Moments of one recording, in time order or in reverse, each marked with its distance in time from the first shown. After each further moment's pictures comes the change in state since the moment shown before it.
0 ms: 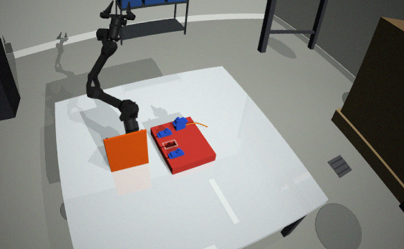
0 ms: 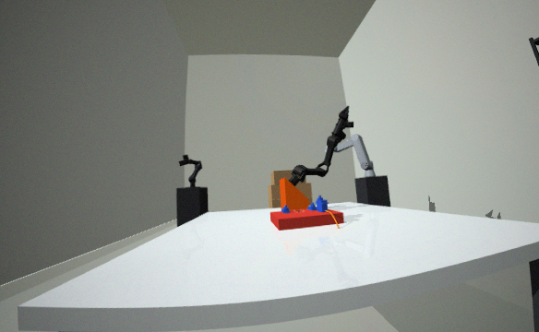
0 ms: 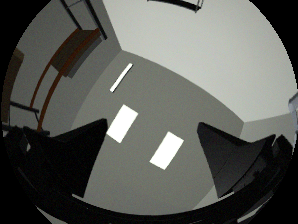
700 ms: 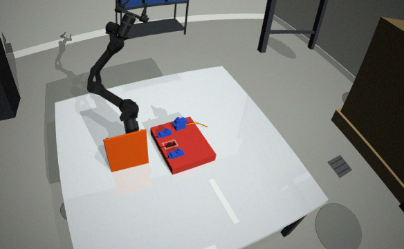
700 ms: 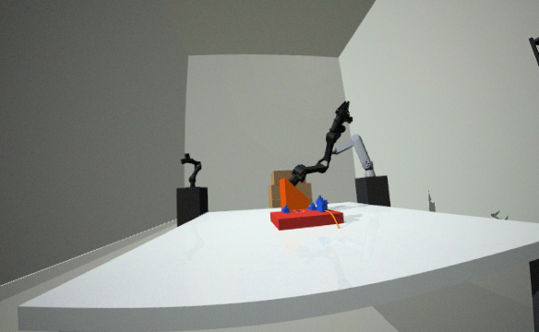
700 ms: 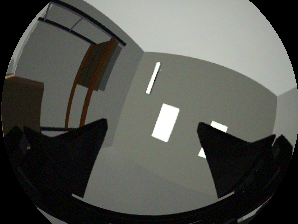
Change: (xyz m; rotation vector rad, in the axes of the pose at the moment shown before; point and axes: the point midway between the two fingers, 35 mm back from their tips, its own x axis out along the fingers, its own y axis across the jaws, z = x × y) arm 0.010 0.089 -0.014 0.342 0.027 0.250
